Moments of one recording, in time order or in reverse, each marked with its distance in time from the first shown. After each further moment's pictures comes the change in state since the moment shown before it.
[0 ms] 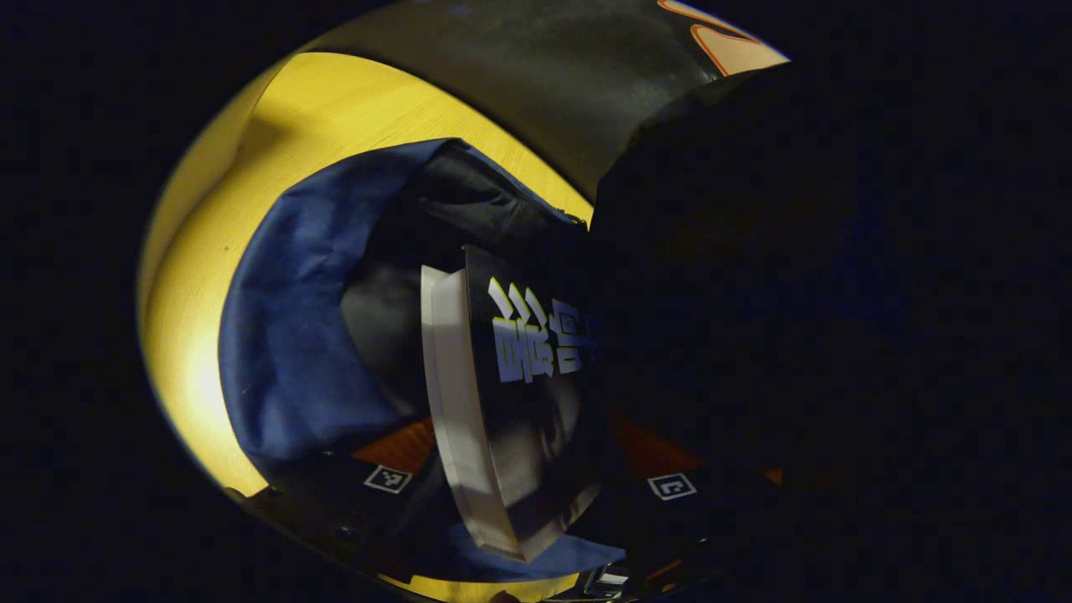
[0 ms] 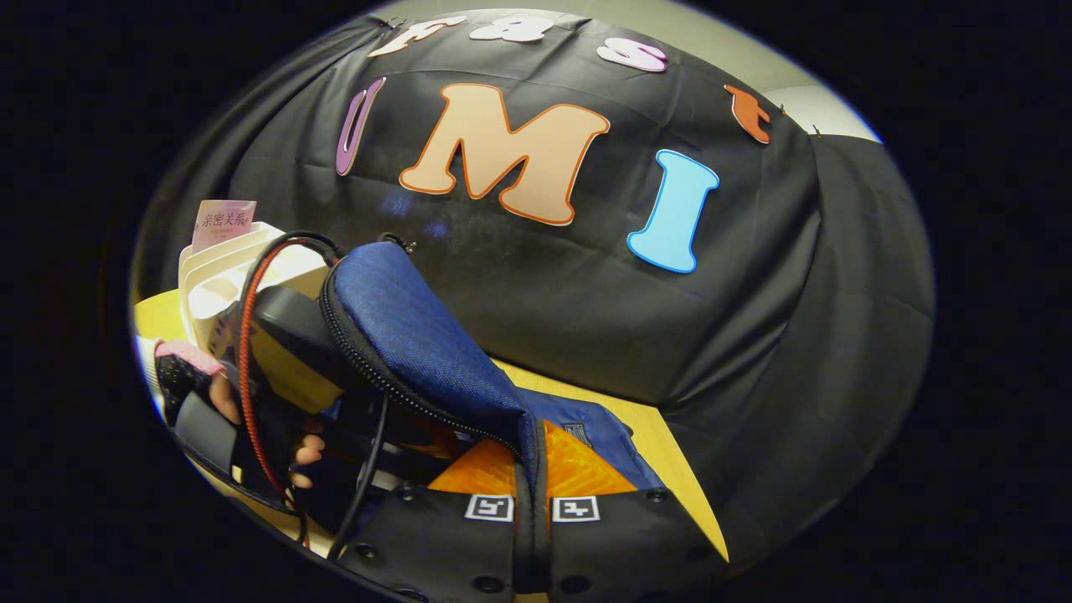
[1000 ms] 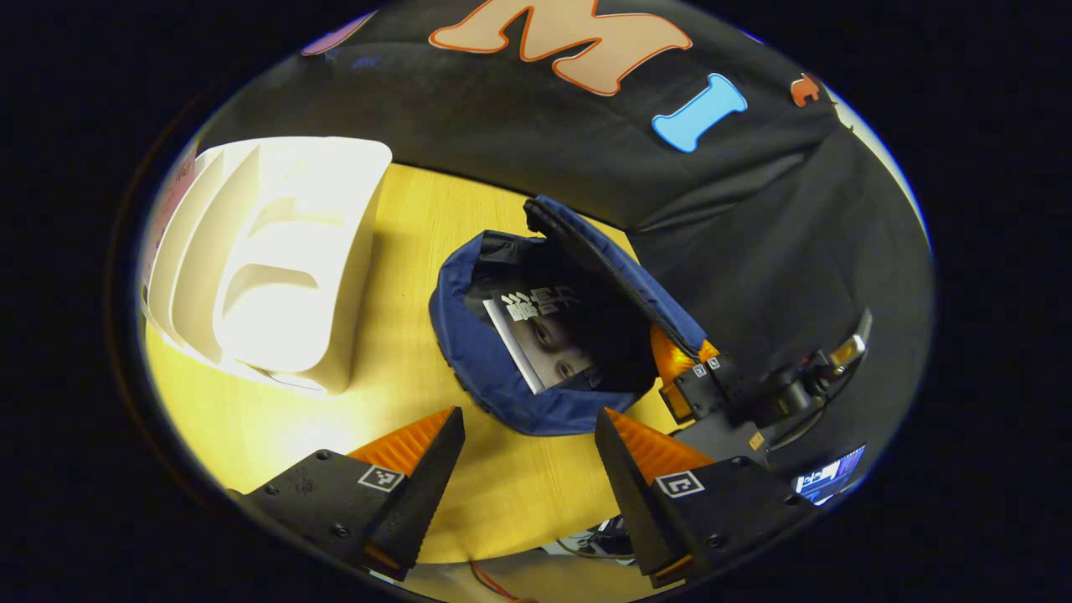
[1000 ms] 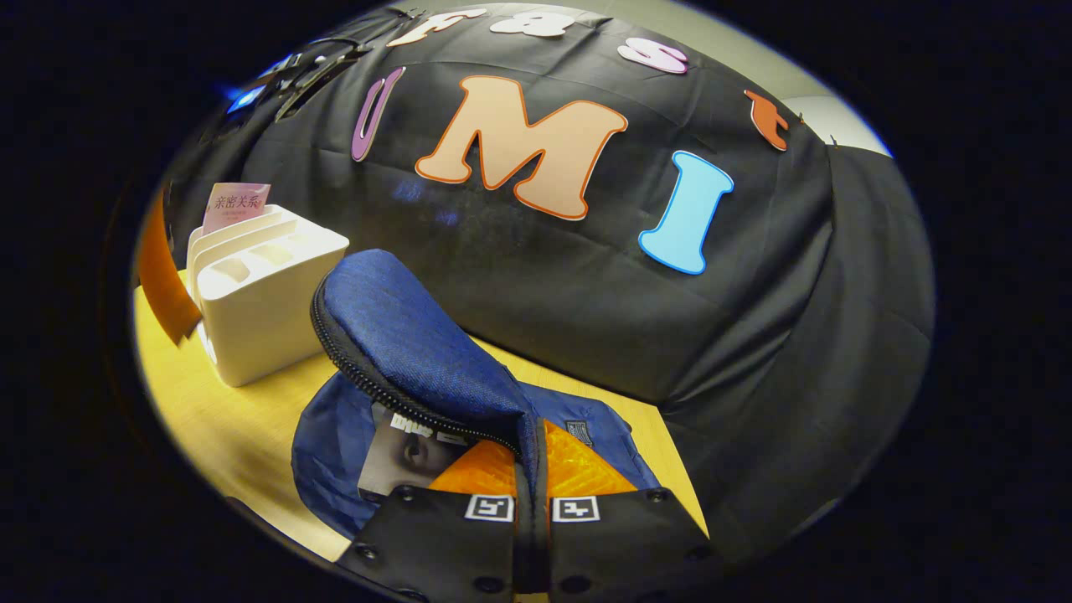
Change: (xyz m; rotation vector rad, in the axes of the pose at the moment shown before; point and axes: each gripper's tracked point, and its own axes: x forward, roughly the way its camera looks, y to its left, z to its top) left arm -0.243 -0.016 -0.020 0.392 0.022 0.138; right arm -0.008 0.004 -0.002 -0.068 0.034 0.026
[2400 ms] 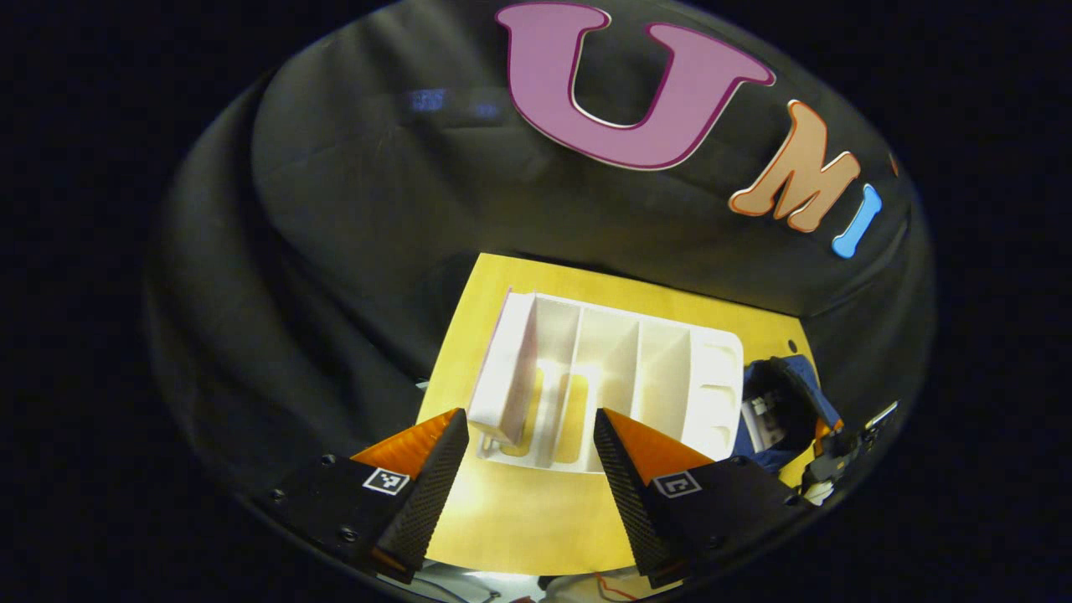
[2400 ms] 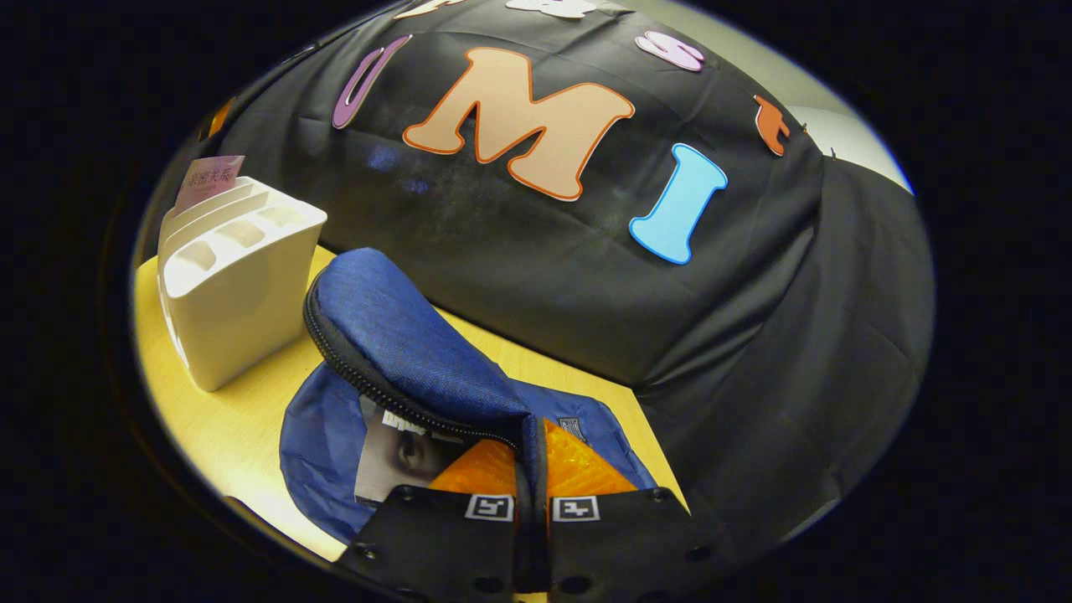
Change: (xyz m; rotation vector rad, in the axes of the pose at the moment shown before) left arm -0.233 0.339 0.172 -0.003 -0.117 0.513; right arm 0.007 0.021 0.004 -0.039 0.116 -0.149
